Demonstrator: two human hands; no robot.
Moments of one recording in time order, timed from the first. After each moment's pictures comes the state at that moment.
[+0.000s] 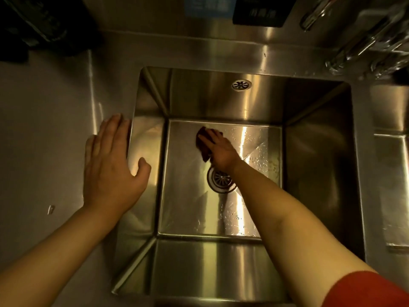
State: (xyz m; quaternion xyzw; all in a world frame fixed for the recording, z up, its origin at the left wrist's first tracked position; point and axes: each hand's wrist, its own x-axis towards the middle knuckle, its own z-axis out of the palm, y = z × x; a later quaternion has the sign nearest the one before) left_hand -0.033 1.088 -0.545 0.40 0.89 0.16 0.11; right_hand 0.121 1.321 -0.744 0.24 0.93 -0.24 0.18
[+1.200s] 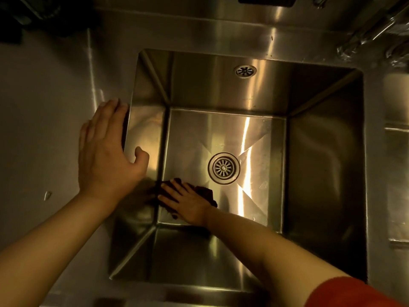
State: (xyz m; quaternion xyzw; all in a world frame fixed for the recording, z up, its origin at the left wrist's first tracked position) left_hand -0.036 1.088 -0.548 0.40 0.90 0.16 0.09; right_hand 0.160 1.140 -0.777 -0.04 0.94 -0.22 0.25
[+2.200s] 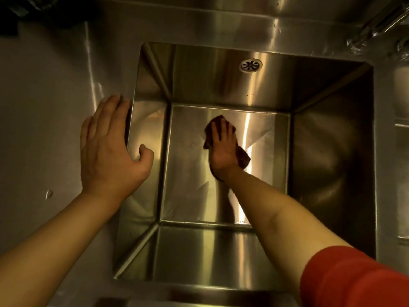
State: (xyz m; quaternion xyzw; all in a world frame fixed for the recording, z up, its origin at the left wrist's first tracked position) left_hand -0.037 1.088 -0.549 0.40 0.90 0.17 0.08; right_hand 0.124 1.272 -0.774 0.40 0.88 -0.25 0.10
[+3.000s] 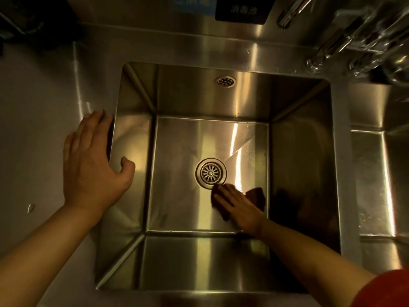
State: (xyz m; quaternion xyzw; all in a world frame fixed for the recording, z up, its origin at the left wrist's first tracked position) left_hand -0.038 1.088 -0.554 0.41 0.89 0.18 0.07; right_hand 0.321 1.240 -0.761 0.18 0.91 -0.30 0.22
